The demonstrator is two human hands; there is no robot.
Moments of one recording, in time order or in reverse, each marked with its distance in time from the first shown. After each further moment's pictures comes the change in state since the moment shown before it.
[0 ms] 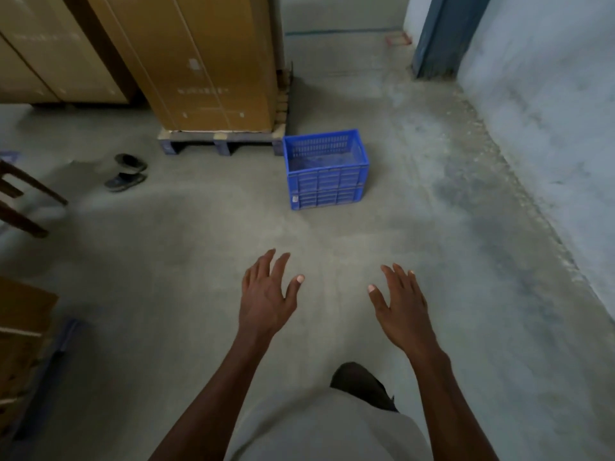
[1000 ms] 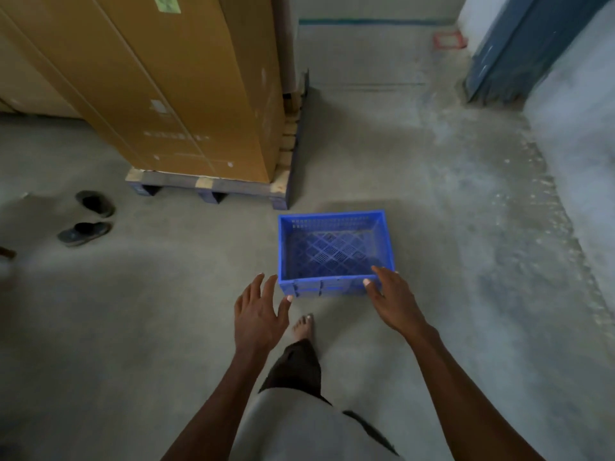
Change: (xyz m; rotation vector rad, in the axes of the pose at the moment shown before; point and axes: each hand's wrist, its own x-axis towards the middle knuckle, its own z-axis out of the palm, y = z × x) left_hand 0.710 -0.062 0.154 0.066 -0.073 -0.258; right_hand 0.820 -0.068 0.001 -0.017 -0.251 -0.044
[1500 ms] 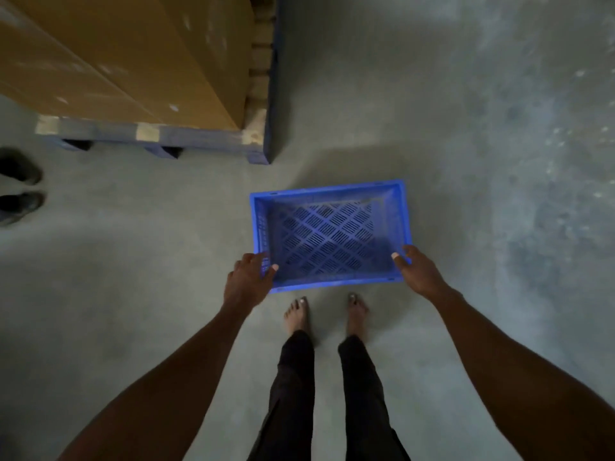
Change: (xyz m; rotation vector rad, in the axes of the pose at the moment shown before) left_hand 0.284 -0.059 0.218 0.039 -0.486 -0.188; right_hand 0.304 0.146 0.073 0.083 -0.234 0.436
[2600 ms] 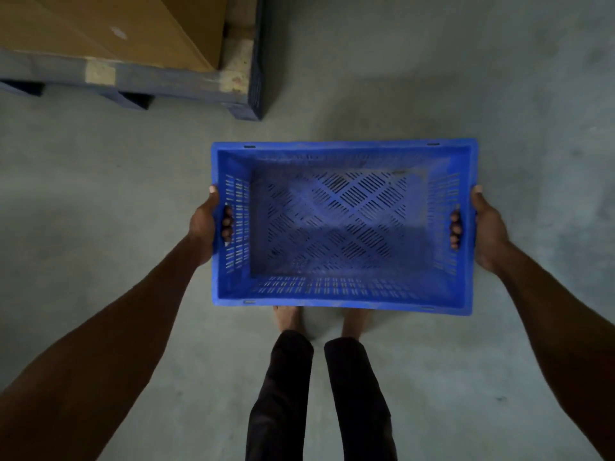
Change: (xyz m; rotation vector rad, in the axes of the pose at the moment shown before) left_hand 0.173 -0.023 0.040 -1.231 -0.135 -0.520; right_hand 0.179 0.064 -0.036 0.944 -0.131 0.239
